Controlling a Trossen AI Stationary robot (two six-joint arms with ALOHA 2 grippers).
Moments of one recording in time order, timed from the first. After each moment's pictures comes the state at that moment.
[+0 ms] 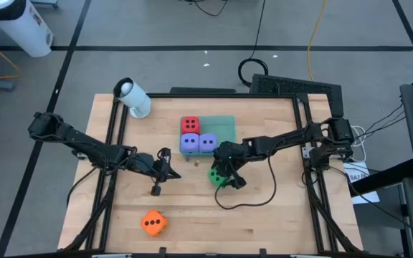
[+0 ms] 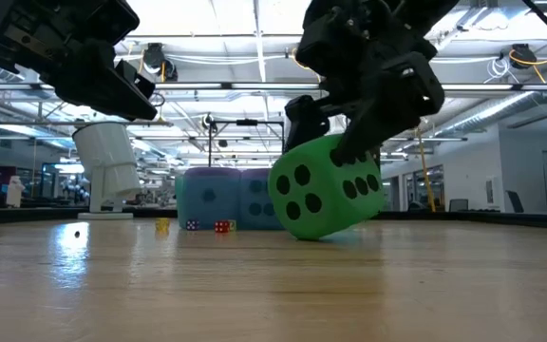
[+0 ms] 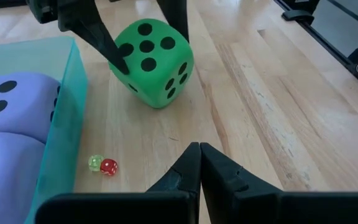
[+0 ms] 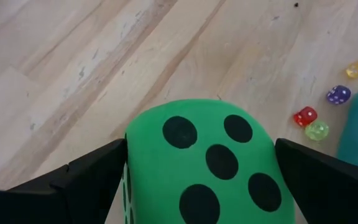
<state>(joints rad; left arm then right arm) -0.28 1.14 0.44 0.19 -0.08 -0.03 0.06 1.73 1.01 -0.25 -0.29 -0.42</state>
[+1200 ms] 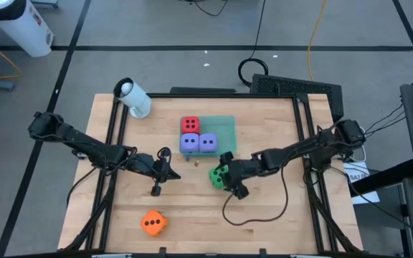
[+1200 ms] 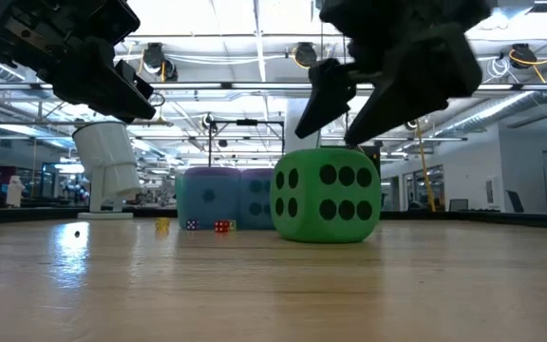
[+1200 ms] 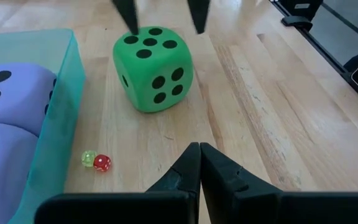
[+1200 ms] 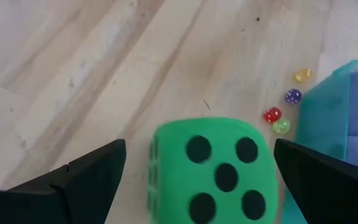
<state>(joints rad) -0.29 1.14 0.44 0.19 -0.08 -0.08 0.23 1.62 1.00 -0.17 0.06 -0.29</state>
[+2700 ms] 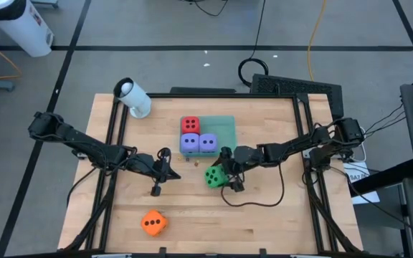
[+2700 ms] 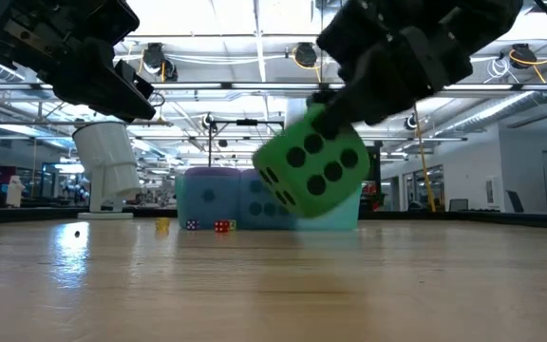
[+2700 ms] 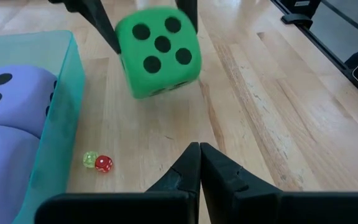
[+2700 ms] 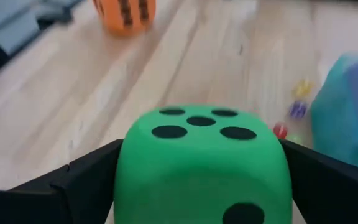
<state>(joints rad) -0.29 1.14 0.44 0.19 -0.08 -0.07 0.11 1.62 0.78 0.31 -0.16 -0.11</state>
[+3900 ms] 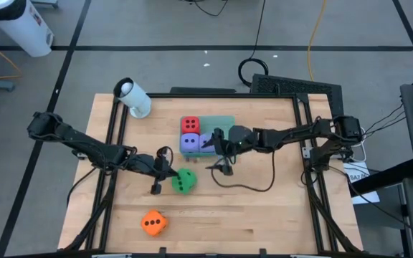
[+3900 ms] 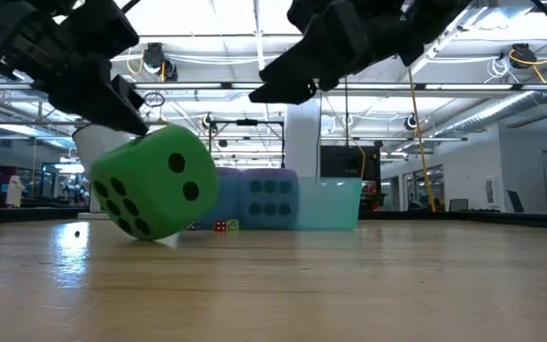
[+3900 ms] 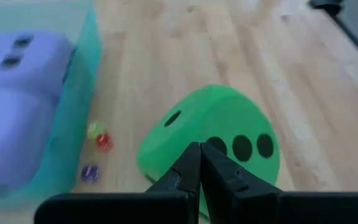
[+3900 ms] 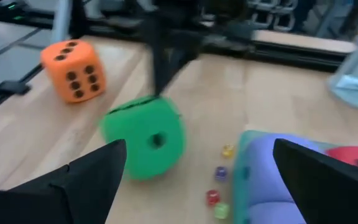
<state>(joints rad) -0.29 1.12 0.44 0.09 -0.13 -0.15 -0.04 1.61 0.97 0.25 -0.21 -0.14</state>
